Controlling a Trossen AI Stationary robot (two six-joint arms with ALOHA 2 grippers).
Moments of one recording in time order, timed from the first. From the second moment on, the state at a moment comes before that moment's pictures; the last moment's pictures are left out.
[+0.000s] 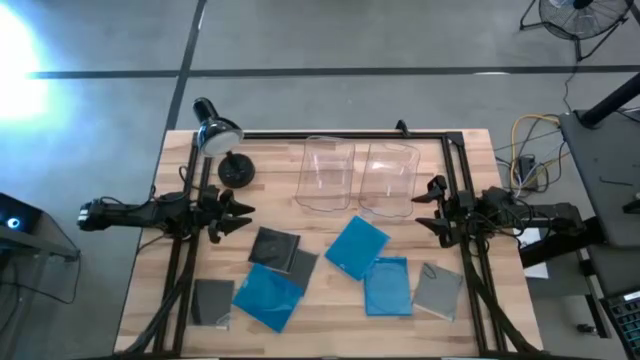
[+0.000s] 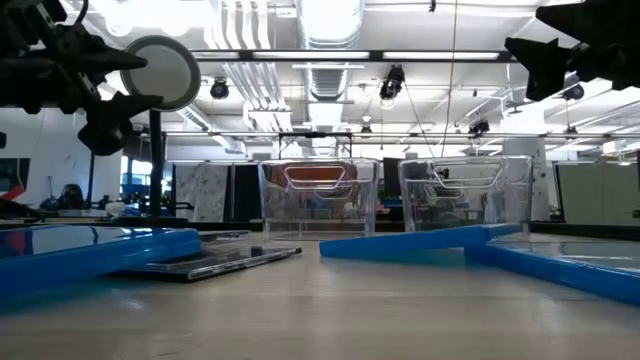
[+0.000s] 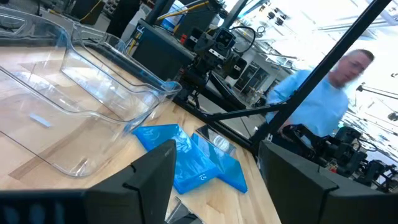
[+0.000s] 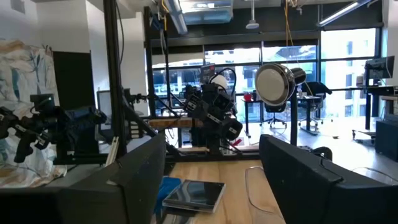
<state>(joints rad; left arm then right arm) -0.06 0.06 0.01 0.03 -0.08 -0.61 0.01 0.02 0.01 0.26 -0.05 0.10</state>
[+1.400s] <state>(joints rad) -0.06 0.06 0.01 0.03 -0.08 -0.61 0.01 0.02 0.01 0.27 -0.04 0.17</state>
